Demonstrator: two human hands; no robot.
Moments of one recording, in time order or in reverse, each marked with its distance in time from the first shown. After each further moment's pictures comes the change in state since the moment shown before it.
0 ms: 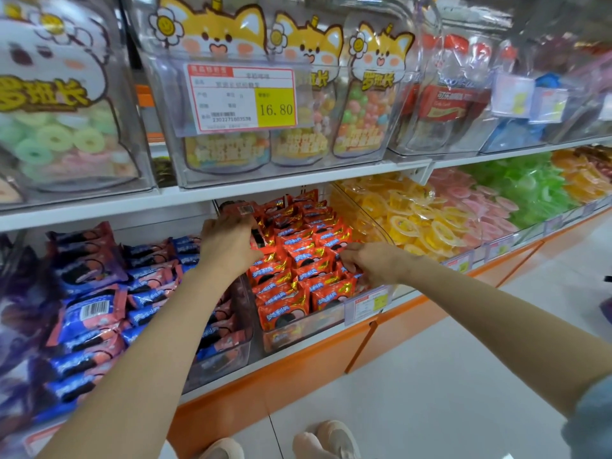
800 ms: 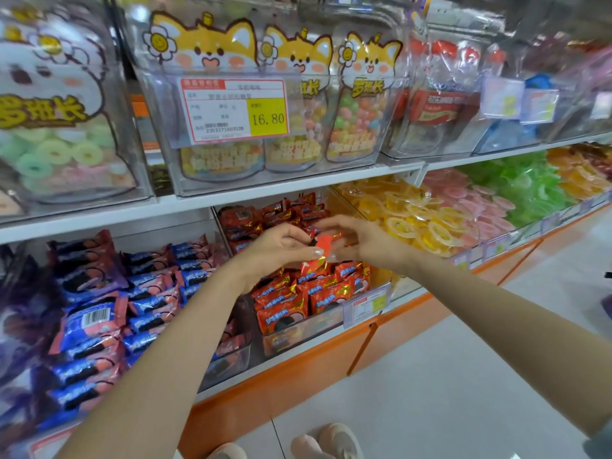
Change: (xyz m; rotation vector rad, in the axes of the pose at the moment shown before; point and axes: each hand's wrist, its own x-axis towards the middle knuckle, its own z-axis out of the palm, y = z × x) left_hand -0.013 0.045 -0.019 -1.260 -0.483 -0.006; right_hand -0.016 -0.026 -0.036 1.182 0.315 0.027
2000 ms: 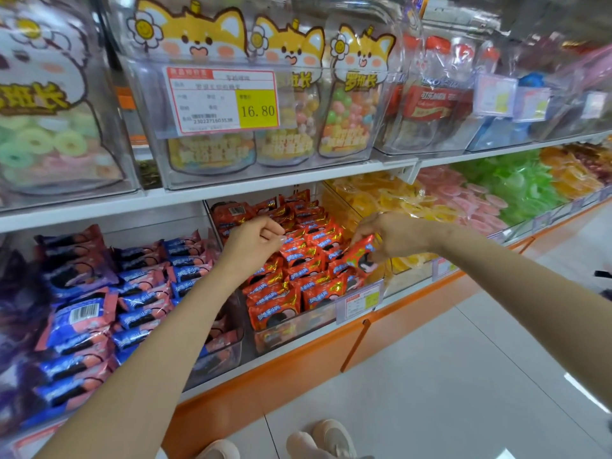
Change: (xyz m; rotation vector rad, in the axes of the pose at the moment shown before) left_hand 0.004 -0.016 -0.007 0.378 0.368 0.162; right_hand -0.017 -0.012 -0.049 -0.861 -0.215 0.102
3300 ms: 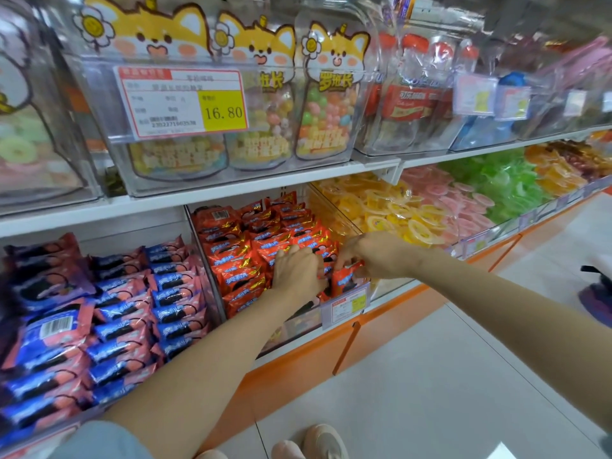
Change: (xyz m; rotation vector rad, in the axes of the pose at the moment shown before) left_hand 0.010 0.016 0.097 0.769 -0.215 0.187; right_hand 0.007 0.014 0.034 -0.212 0.046 -0.158
